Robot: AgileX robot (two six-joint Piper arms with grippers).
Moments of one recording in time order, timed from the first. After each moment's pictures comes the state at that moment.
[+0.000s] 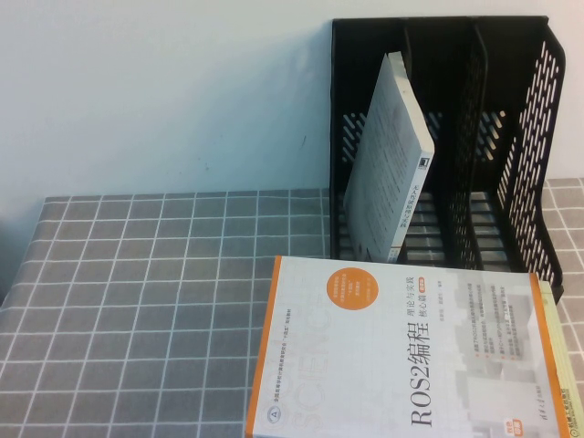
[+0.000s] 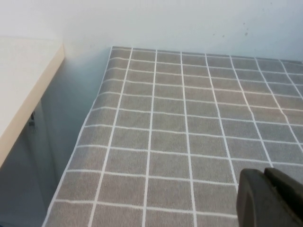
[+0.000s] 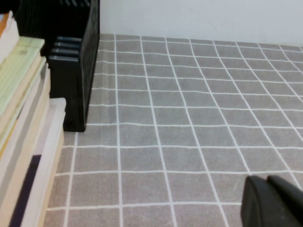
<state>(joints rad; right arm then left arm) -0.14 -0.01 0.03 -0.01 0.41 -0.13 0.05 -0.01 0.02 -0.10 0.31 -0.03</state>
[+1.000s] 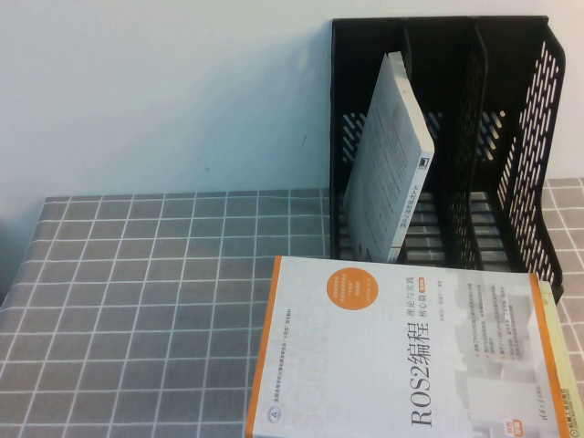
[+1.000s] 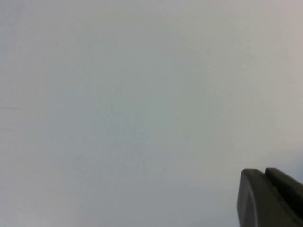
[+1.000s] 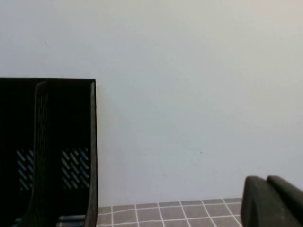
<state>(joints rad) -0.14 -0.01 0.03 0.19 -0.08 -0.21 0.05 -0.01 0.02 -0.05 -0.29 -0.05</state>
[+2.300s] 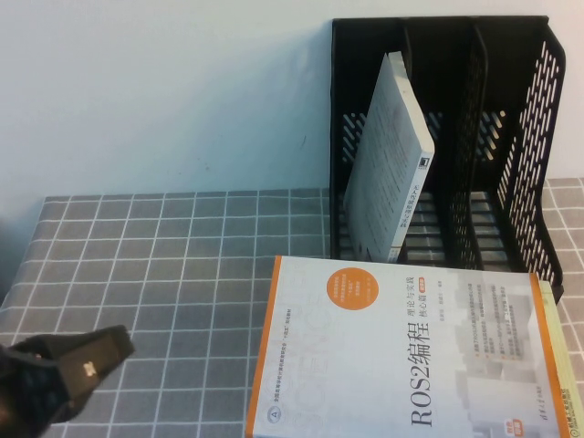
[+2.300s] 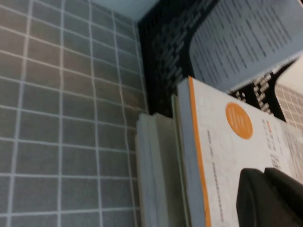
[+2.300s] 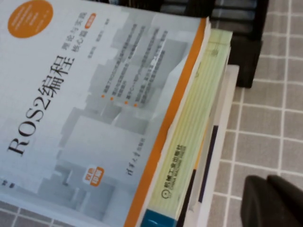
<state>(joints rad) -0.14 0.65 -0.58 0.53 0.93 -0.51 -0.05 0.69 -0.49 -1.01 0.57 0.38</state>
